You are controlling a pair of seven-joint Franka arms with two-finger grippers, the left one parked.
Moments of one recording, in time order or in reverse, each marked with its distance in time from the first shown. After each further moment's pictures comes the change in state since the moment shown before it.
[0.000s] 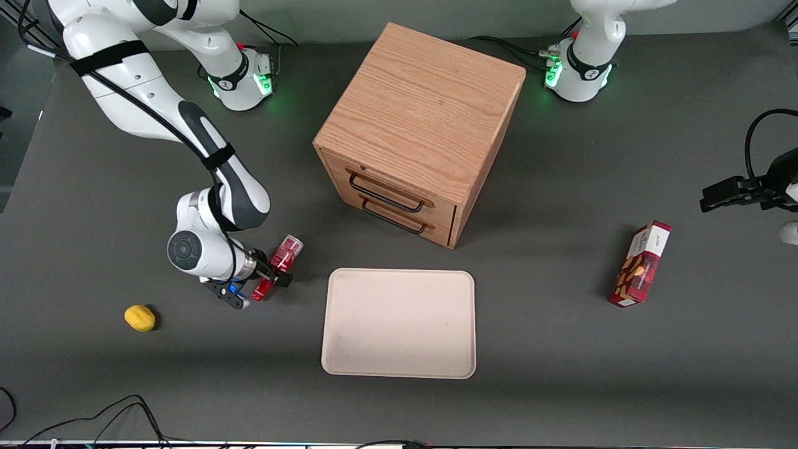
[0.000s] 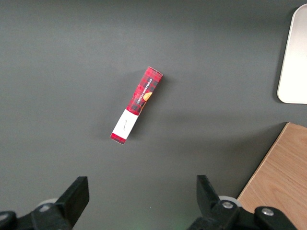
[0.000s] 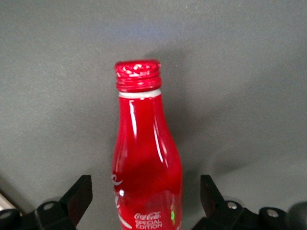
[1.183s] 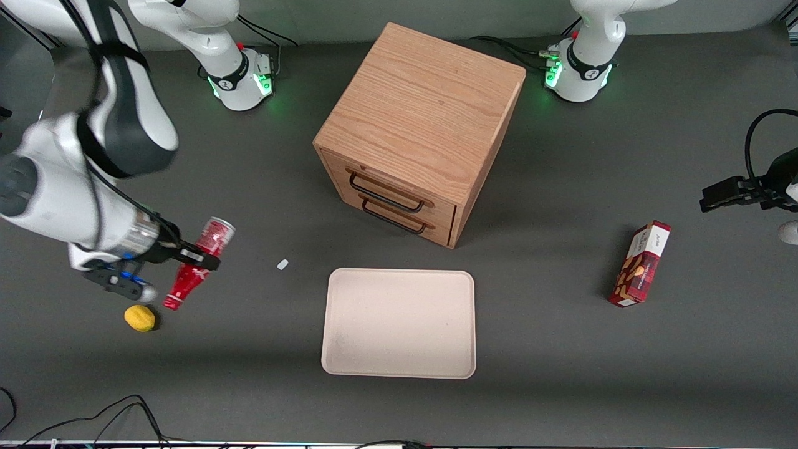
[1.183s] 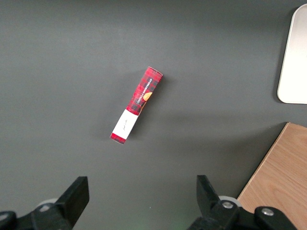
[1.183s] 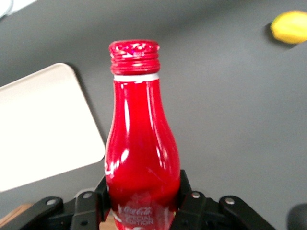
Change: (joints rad) arm -0.061 -0.334 -0.006 0.352 -0.018 -0.567 -0.223
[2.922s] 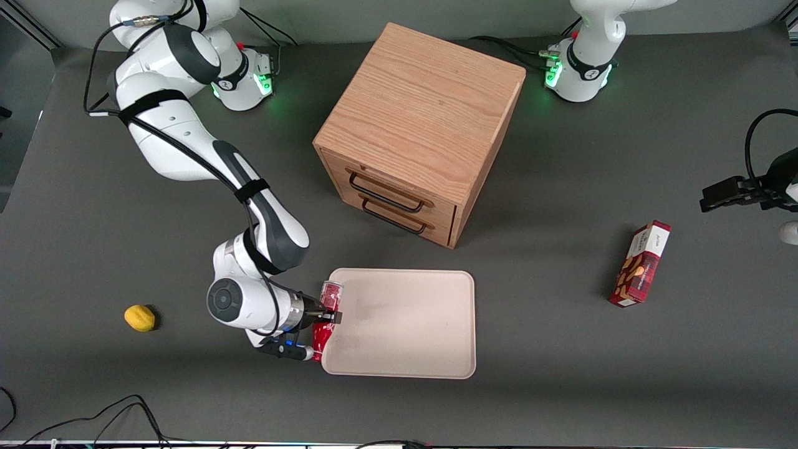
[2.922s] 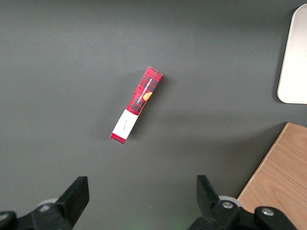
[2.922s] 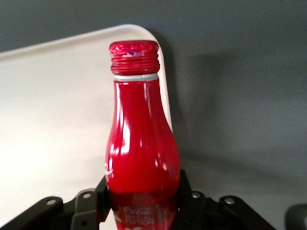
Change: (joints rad) arm 0.129 0.747 0.170 0.413 -0.111 0.338 -0.041
